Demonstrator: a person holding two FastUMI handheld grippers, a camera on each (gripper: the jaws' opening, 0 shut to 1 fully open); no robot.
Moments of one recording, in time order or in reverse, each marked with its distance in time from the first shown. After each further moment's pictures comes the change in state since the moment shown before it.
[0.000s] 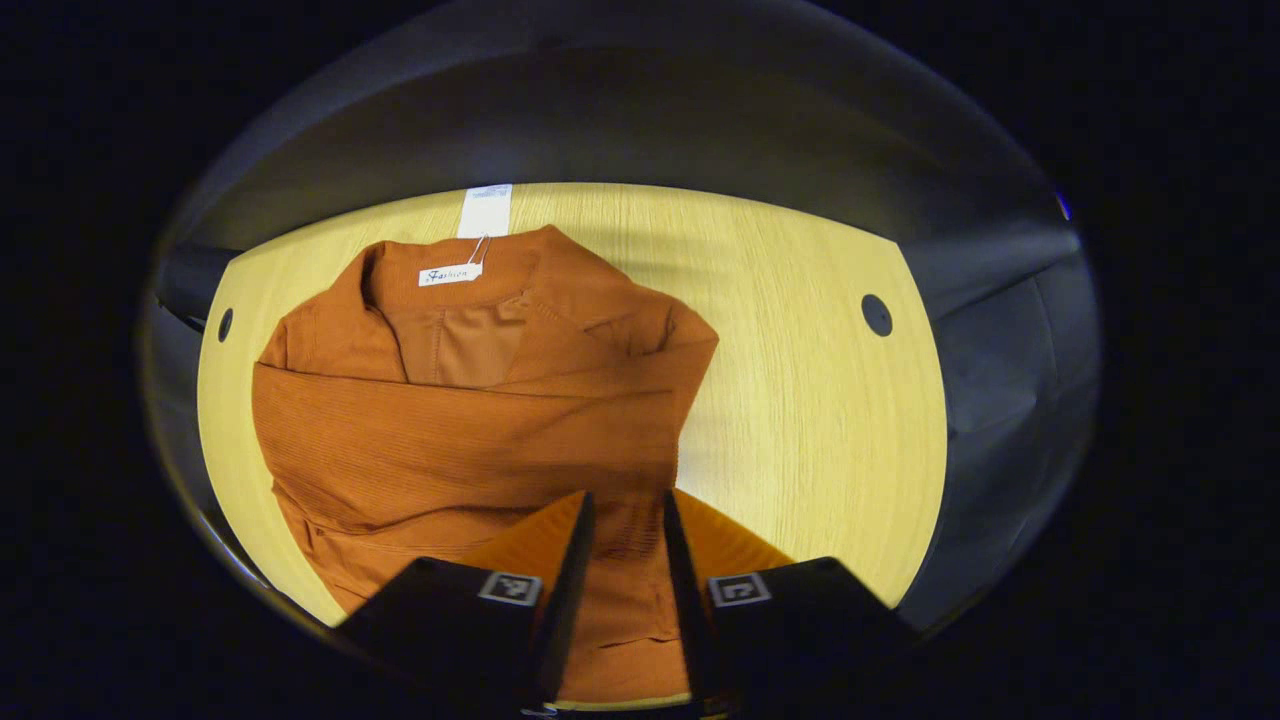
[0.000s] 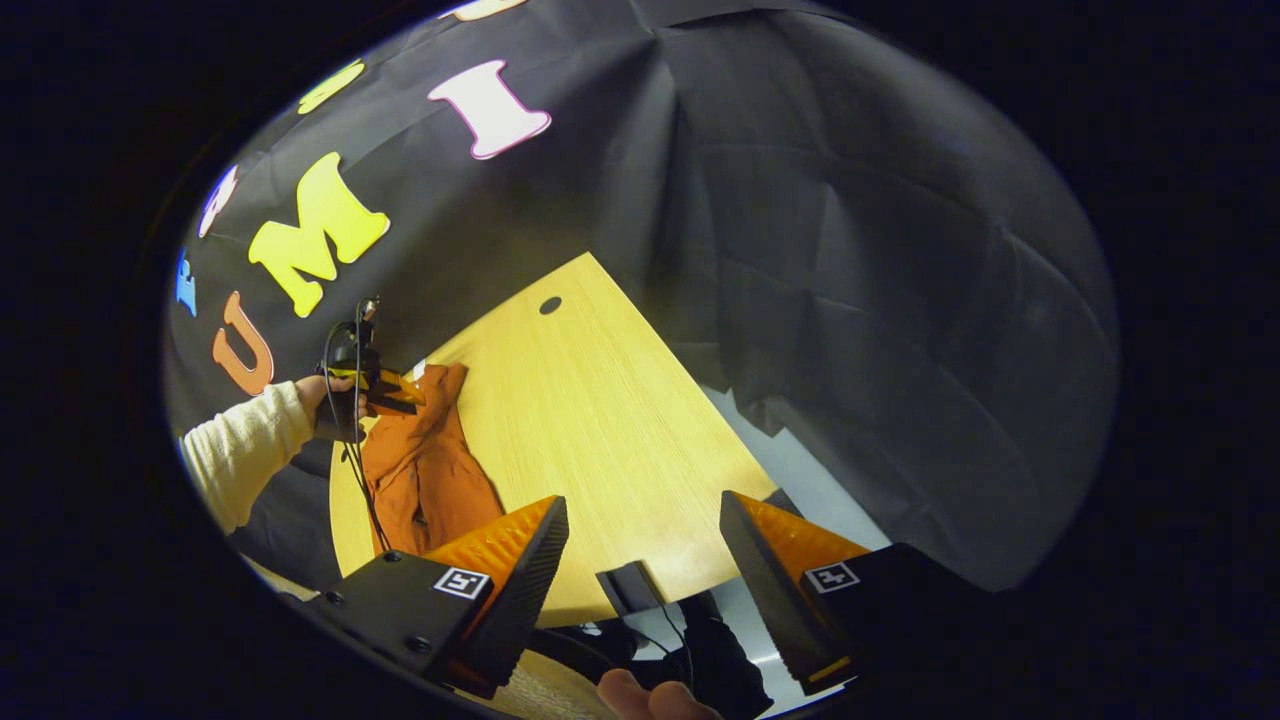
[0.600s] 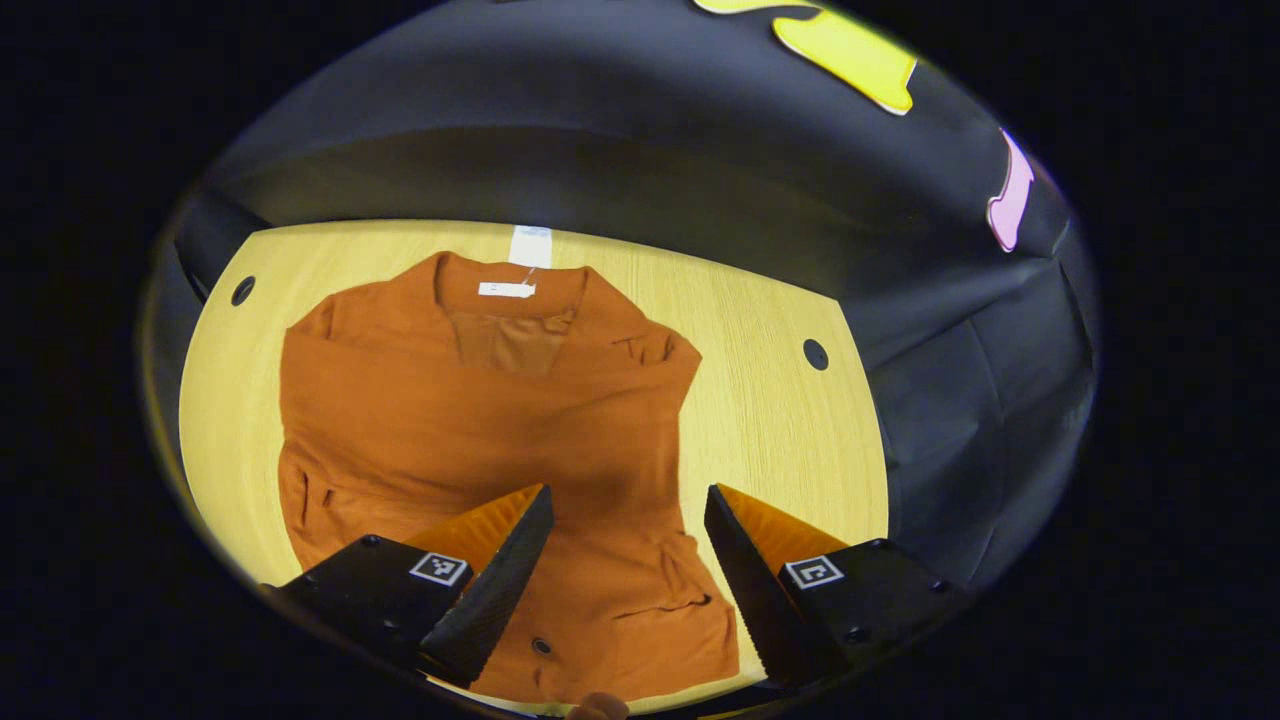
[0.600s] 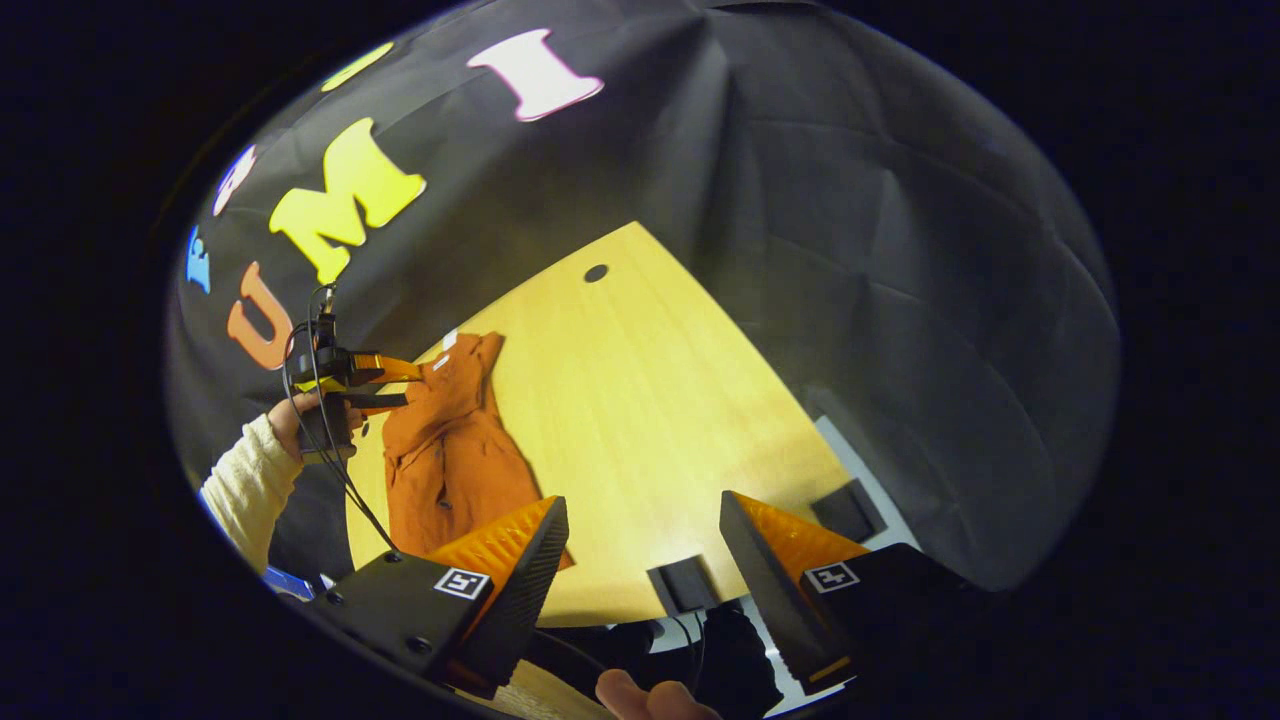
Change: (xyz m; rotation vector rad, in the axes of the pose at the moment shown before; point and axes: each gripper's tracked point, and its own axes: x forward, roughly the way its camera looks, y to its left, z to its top) left arm -0.080 0.049 -0.041 -0.064 -0.223 -0.141; right arm 0.038 0.082 -0.021 -0.104 0.077 0.106
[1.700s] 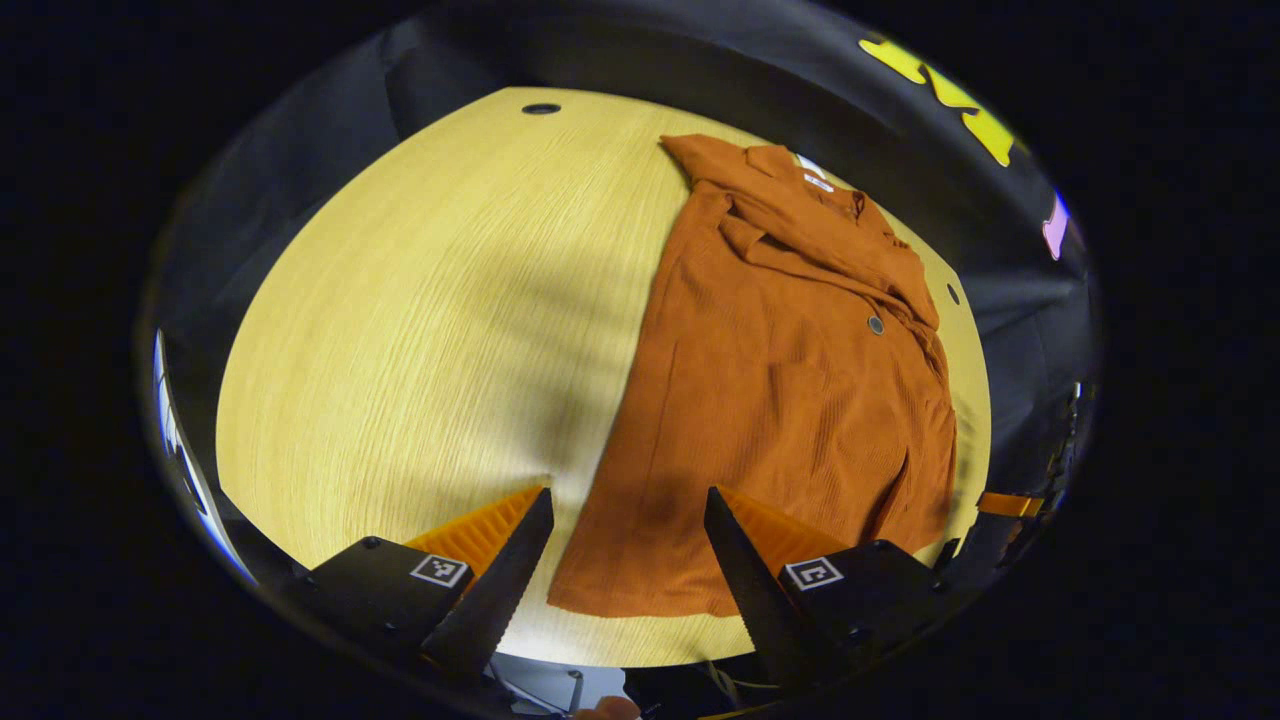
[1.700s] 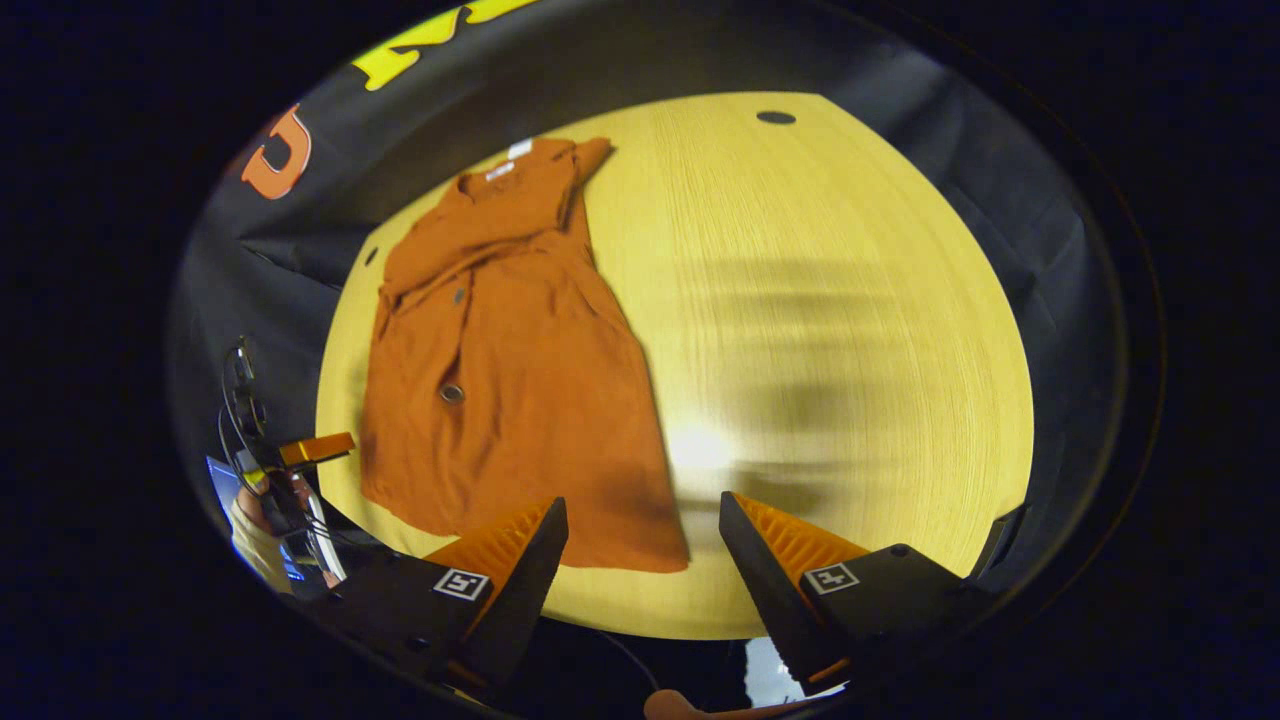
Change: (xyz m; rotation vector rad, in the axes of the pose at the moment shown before) left arm -0.127 0.295 -0.241 -0.235 0.151 0.144; right arm 0.168 0.105 -0.119 -0.294 0.499 -0.008
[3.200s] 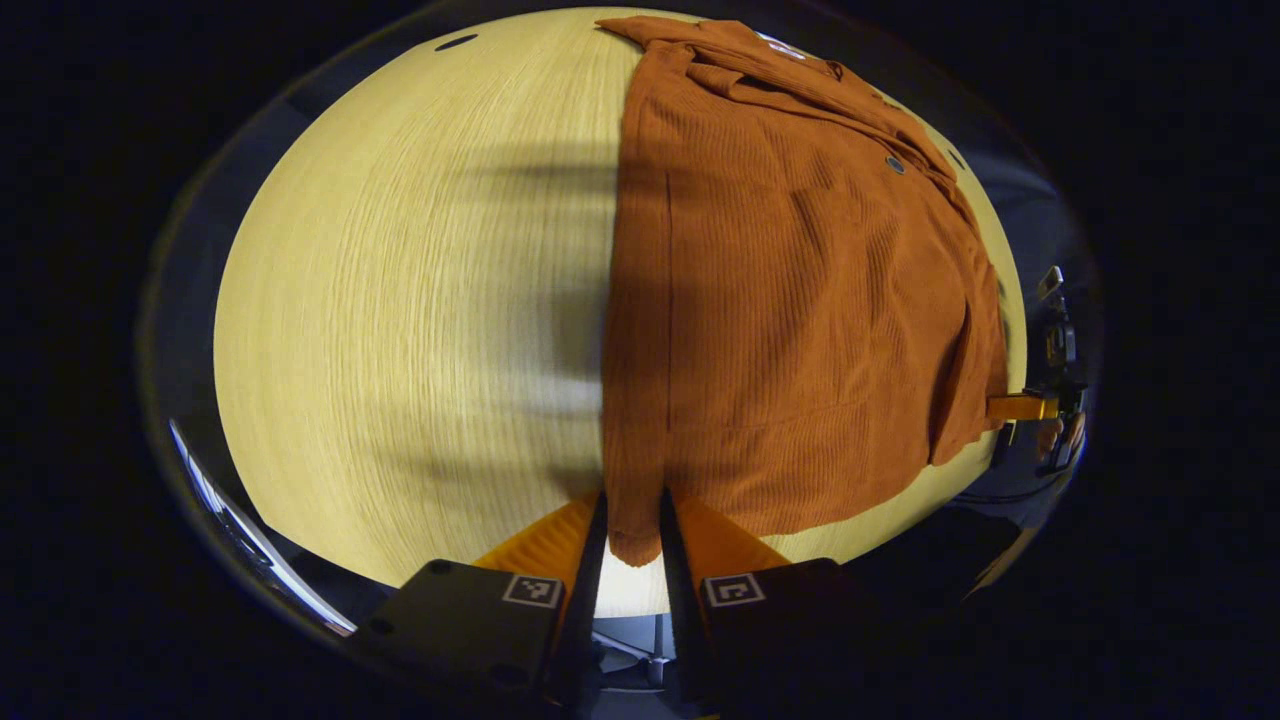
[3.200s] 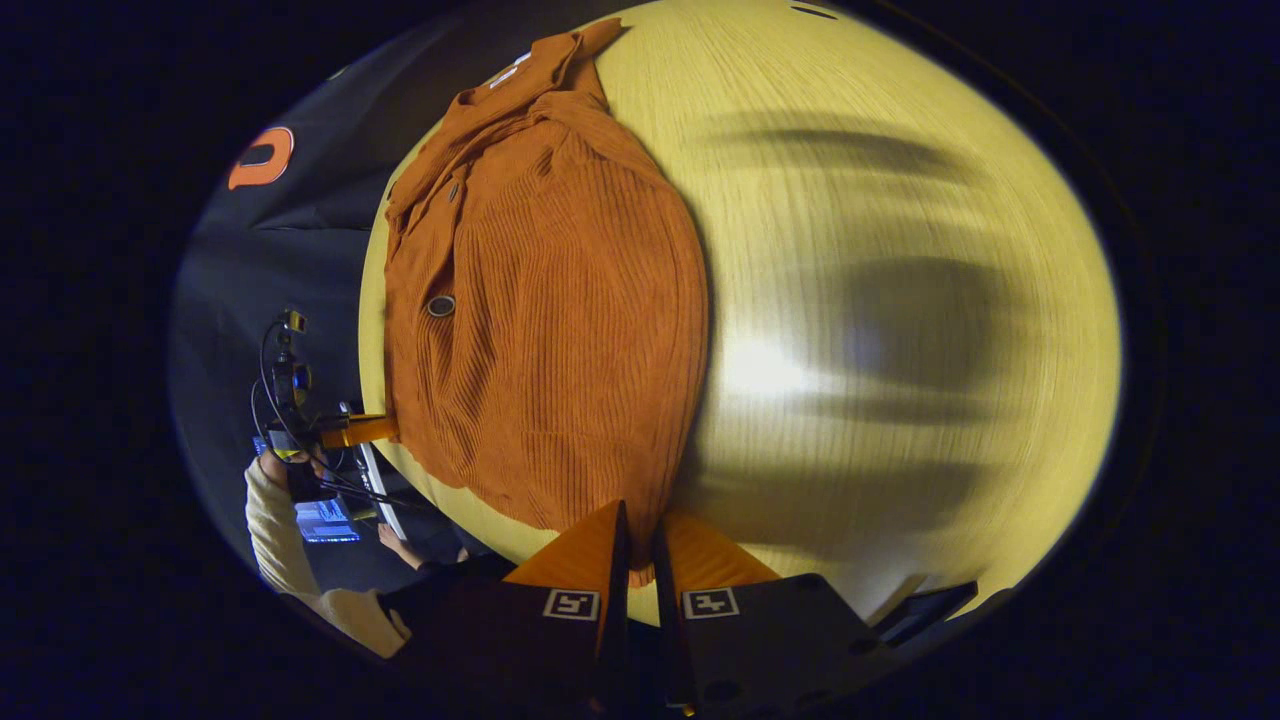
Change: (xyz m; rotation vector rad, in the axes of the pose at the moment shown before) left arm 0.016 -0.016 -0.068 0.256 0.334 0.129; right arm 0.053 0.039 -0.037 0.000 0.239 0.241
